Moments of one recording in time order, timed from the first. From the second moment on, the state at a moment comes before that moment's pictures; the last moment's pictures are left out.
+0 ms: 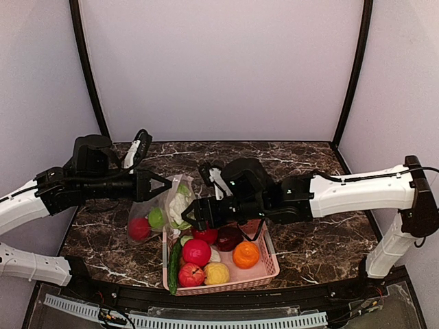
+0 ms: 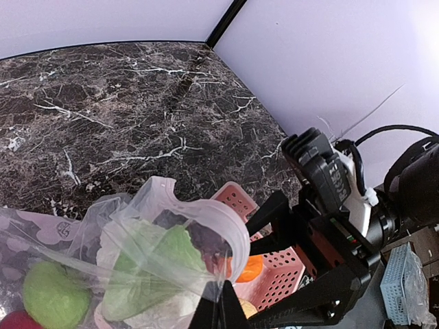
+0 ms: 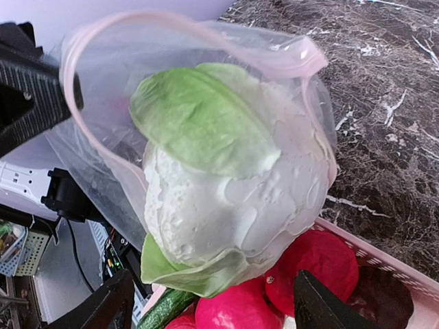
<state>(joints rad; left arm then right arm) -0.83 0.95 0.91 -0.39 0.18 -0.53 1.24 1.63 1.24 -0.17 0.02 0.66</state>
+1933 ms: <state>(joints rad) -0.82 1.00 0.93 -0.33 0.43 -0.51 1.26 1.58 1.08 0.14 -0.26 0.47</state>
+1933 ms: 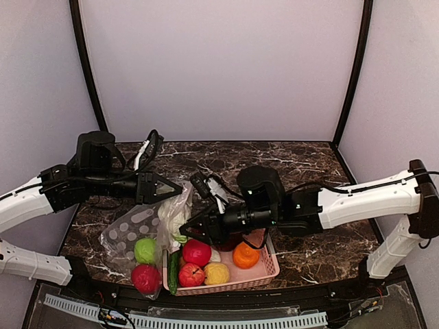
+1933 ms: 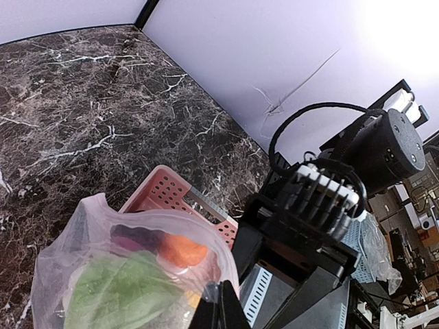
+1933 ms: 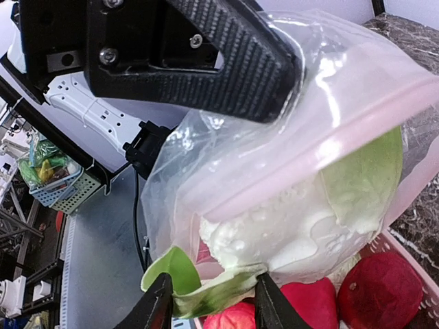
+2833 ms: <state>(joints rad) -0.82 1.00 0.91 -0.33 0.48 -0.51 1.34 1.50 1.07 -0.11 0.11 0.57</state>
